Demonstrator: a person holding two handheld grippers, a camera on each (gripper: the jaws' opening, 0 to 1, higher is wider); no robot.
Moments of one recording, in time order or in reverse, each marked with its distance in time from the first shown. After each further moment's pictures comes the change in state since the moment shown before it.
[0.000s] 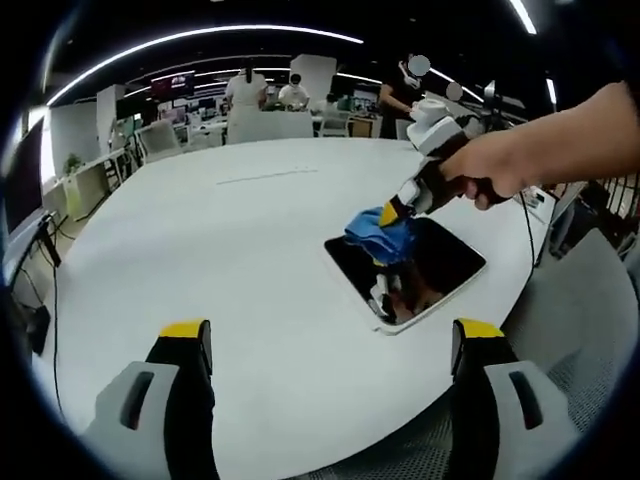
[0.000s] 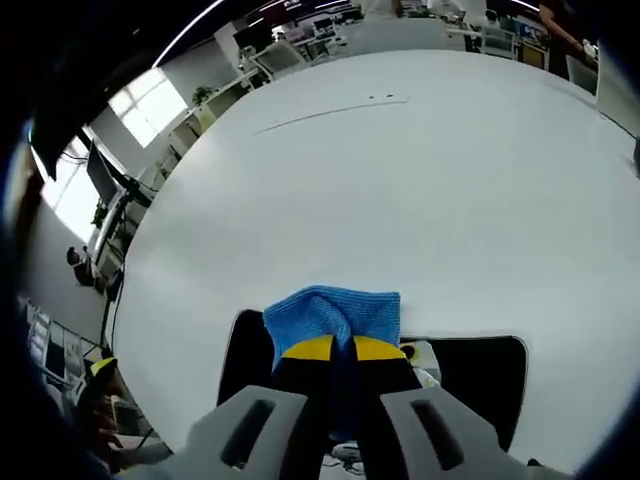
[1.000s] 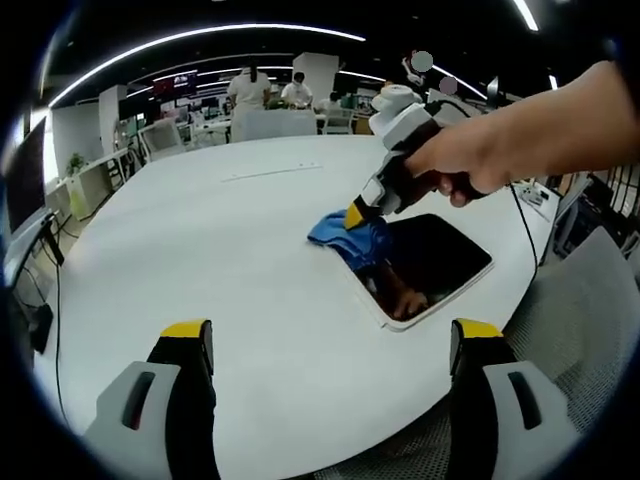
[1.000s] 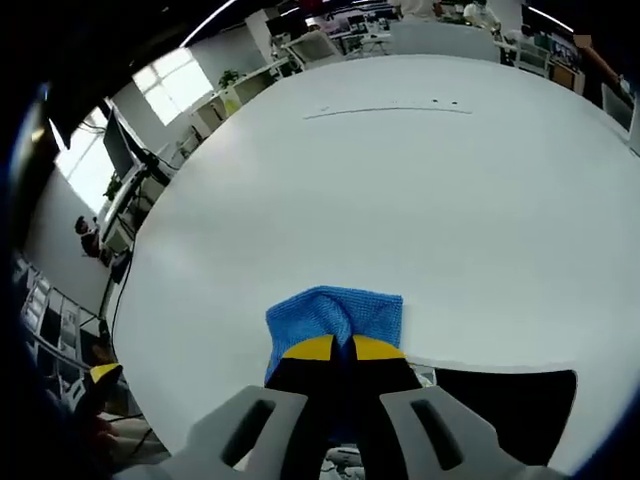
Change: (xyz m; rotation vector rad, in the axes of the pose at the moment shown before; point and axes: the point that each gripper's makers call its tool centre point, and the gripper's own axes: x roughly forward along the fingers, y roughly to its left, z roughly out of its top) left arm 0.001 0.005 -0.003 -0.012 0.008 0.022; right arm 0.018 0.056 0.007 -0.120 0.007 0.038
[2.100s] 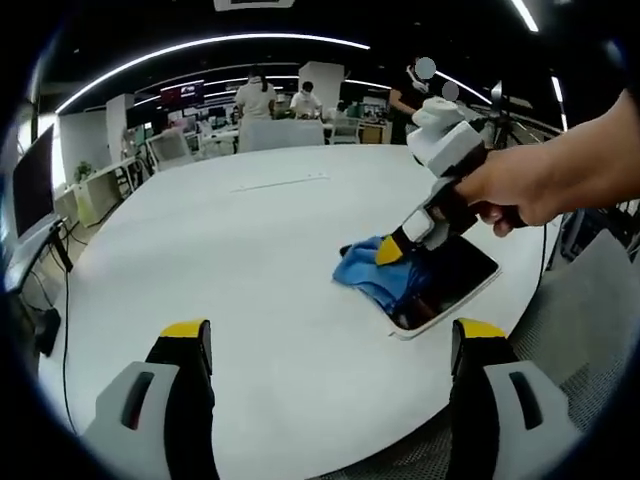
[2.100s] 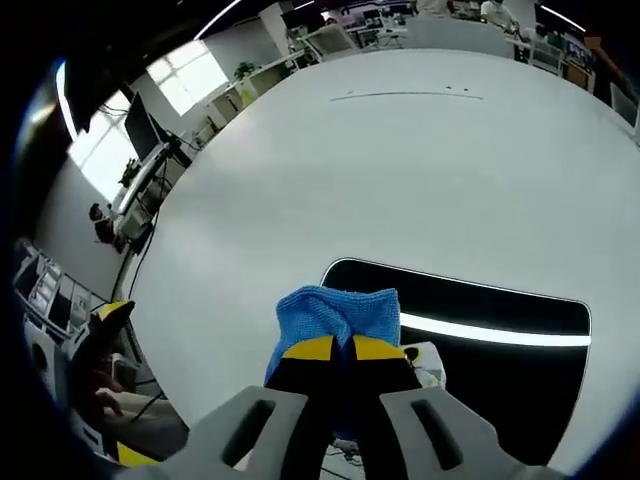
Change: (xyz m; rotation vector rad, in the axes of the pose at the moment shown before) left arm -0.005 0.004 0.007 0.020 -0.040 0.033; right arm -0.027 0.024 -0.053 -0.032 0.028 0.067
